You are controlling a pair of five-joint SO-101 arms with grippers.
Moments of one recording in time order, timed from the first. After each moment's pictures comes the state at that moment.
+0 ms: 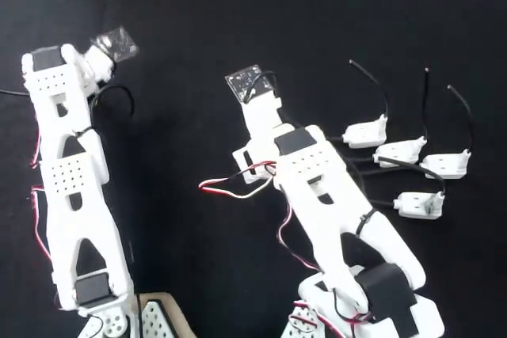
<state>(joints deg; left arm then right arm) -22.5 75.4 -88.7 95.9 -71.4 -23.4 -16.5 41.5 54.0 3.6</state>
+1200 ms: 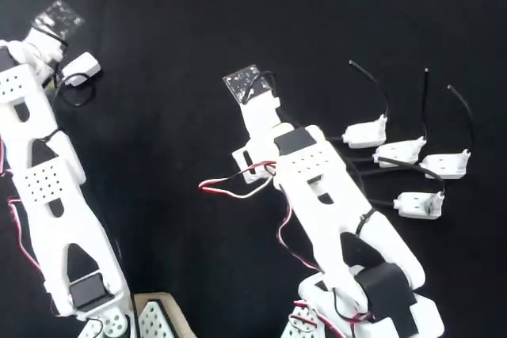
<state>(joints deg) -31.0 70.5 -92.4 87.9 -64.4 -23.4 -16.5 41.5 52.8 5.1</state>
